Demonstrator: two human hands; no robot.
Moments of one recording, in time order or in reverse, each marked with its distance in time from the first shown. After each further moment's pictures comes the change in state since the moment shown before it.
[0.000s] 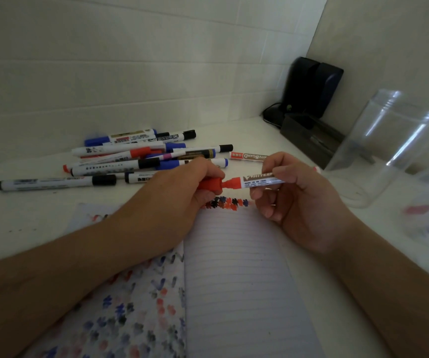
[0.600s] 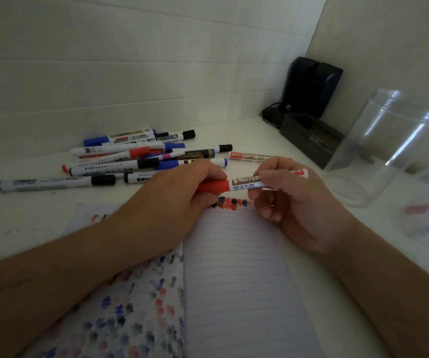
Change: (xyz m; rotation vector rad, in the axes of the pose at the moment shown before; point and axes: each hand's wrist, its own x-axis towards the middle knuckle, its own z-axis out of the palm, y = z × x) left_hand -0.001 0.000 0.000 0.031 0.015 0.064; right_hand 0.001 0.002 0.001 -0.105 0.006 -0.033
